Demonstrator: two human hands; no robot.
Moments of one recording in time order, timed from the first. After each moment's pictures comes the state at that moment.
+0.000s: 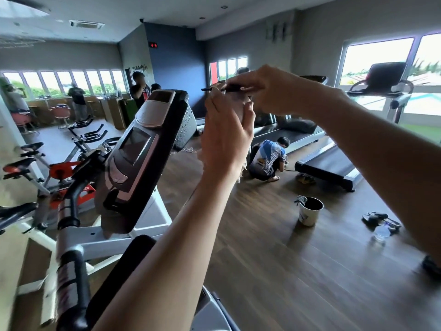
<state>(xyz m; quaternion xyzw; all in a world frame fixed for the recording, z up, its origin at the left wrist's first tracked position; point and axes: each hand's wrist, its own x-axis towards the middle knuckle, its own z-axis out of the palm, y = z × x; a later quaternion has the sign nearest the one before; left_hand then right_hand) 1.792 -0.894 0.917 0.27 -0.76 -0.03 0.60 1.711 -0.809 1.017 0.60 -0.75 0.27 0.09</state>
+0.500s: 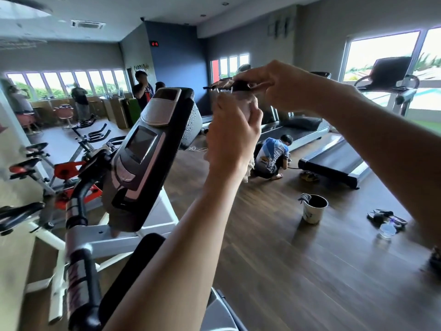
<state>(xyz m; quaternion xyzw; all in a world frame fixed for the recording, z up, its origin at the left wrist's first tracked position) 1.800 -0.887 0.920 0.31 -0.77 -0.05 0.56 1.711 -0.808 1.014 0.60 -0.74 0.30 0.08</state>
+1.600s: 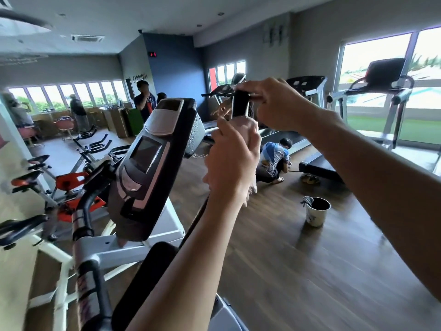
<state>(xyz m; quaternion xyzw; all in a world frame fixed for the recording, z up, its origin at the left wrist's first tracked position) 1.818 -0.880 0.896 0.32 -0.79 -0.03 0.52 1.728 -0.808 0.995 0.58 -0.73 0.34 0.16</state>
